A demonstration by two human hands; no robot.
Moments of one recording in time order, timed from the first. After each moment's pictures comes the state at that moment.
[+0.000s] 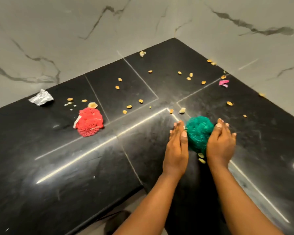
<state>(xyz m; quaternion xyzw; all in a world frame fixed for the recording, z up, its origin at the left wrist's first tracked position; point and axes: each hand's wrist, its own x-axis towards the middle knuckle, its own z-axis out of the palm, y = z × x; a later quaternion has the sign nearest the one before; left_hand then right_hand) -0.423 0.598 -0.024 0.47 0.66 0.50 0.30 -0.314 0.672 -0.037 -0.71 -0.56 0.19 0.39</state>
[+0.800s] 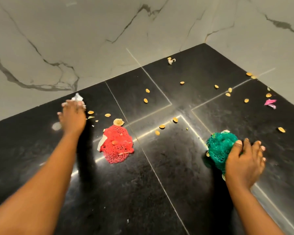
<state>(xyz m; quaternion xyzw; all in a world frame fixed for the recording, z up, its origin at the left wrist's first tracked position) -0.893 0.624 -0.024 0.29 0.92 0.25 0.08 -0.412 0.690 -0.038 -0.77 -0.55 0.08 0.29</state>
